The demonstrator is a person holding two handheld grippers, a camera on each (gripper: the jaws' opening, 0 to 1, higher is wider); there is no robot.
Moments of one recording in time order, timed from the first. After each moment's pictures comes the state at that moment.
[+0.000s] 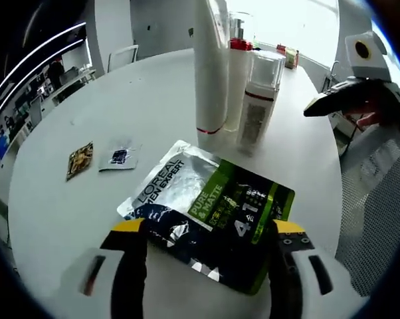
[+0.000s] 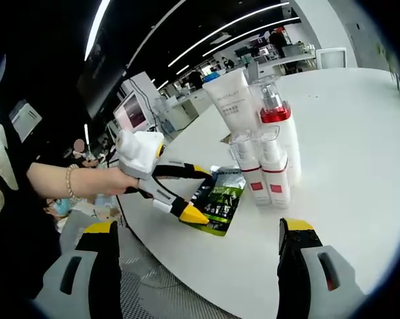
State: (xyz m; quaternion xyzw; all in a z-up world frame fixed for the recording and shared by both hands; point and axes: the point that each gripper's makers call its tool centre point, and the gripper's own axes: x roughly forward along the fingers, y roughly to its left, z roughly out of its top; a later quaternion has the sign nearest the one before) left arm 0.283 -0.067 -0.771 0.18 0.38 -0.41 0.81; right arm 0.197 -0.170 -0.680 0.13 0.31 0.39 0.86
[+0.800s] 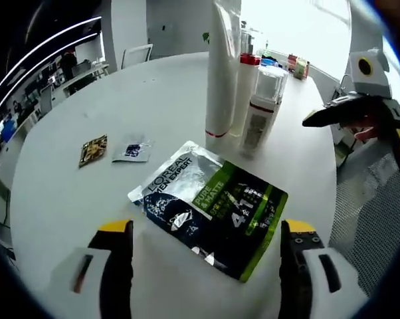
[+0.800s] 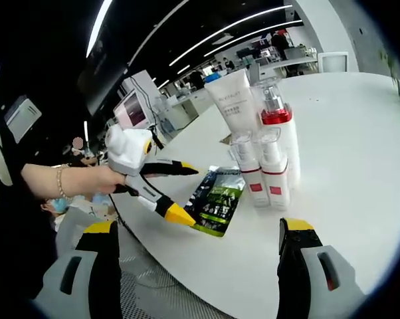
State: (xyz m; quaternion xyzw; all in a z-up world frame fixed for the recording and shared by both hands) left arm 0.270 -0.047 -0.756 0.15 0.38 -0.37 0.83; right arm 0.197 -0.169 -0.680 0.12 0.30 0.39 0.86
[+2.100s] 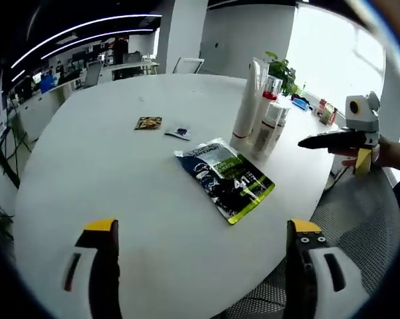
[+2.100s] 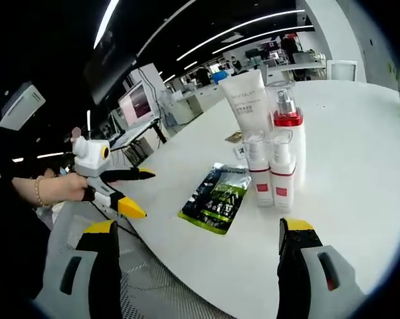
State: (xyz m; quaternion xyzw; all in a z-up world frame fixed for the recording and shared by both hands) left arm 0.201 0.023 -0.717 0.01 0.36 -0.26 0.90; right arm 0.192 -0.164 -0.680 0.08 0.30 0.40 0.86
